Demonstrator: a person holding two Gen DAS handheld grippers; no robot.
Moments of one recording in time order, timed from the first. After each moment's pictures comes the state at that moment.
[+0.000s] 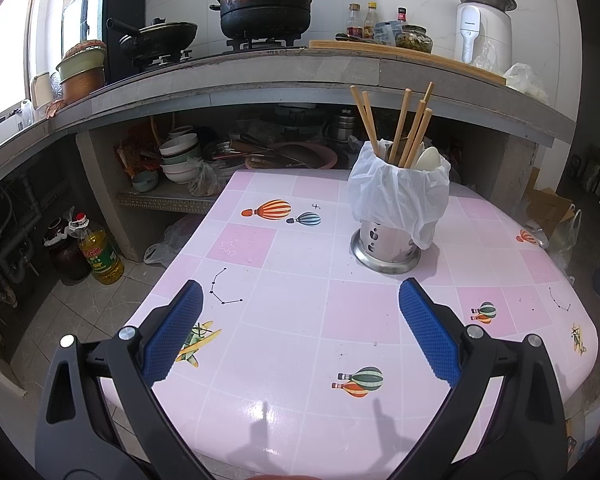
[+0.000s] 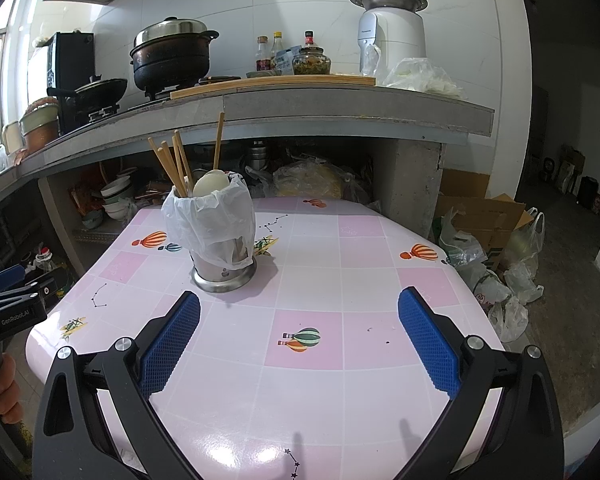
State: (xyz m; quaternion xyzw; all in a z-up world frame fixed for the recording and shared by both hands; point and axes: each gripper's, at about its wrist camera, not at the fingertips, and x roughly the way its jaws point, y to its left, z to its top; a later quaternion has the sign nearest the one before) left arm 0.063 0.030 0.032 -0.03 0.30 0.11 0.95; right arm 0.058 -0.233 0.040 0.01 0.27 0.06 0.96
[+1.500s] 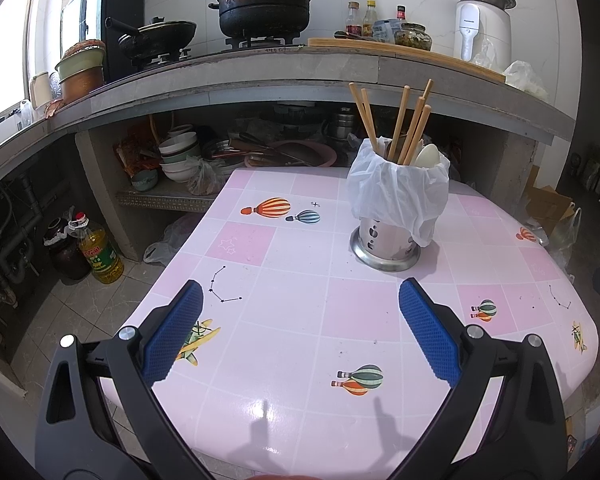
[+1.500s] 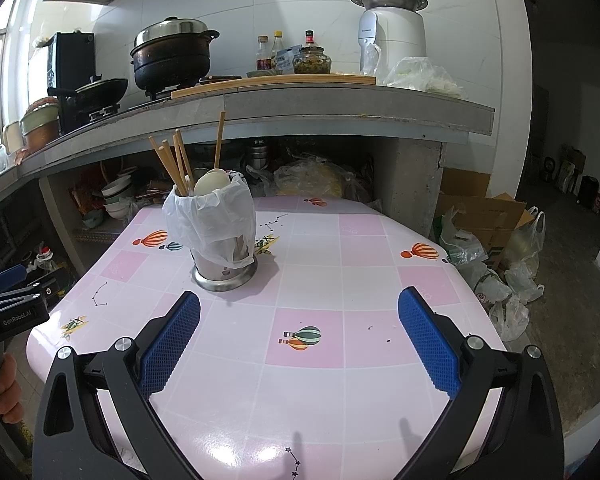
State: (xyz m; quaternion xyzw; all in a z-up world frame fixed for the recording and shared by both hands) left arm 0.063 0.030 0.032 -0.03 0.30 0.11 0.95; right arm 0.059 -0.231 0.040 0.01 0.27 0.06 0.96
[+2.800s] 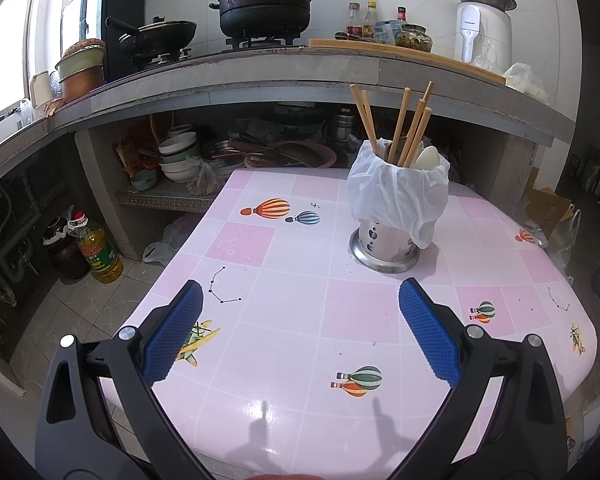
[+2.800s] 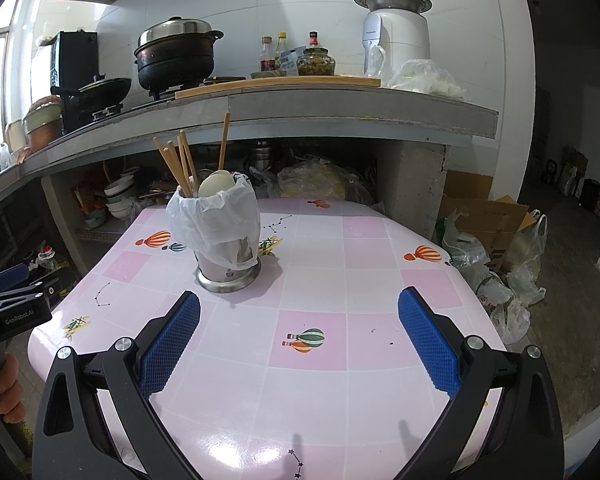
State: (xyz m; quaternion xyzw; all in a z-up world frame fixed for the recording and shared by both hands) left arm 0.064 0.030 0.033 -0.03 0.30 0.11 0.95; right arm 0.059 -0.220 0.043 0.00 0.27 0.06 0.96
